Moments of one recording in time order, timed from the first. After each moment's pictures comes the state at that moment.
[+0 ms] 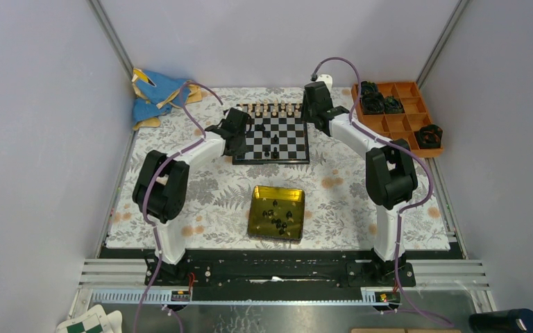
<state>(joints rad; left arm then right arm) -0.40 1.87 1.31 -0.40 -0.20 -0.45 0.42 2.04 1.62 -0.23 0.32 0.34</state>
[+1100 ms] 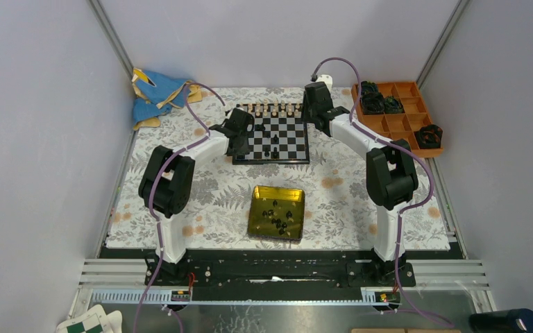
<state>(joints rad) -0.41 1.94 1.35 -0.40 -0.22 -0.46 0.42 2.03 1.61 -0.23 0.32 0.34</state>
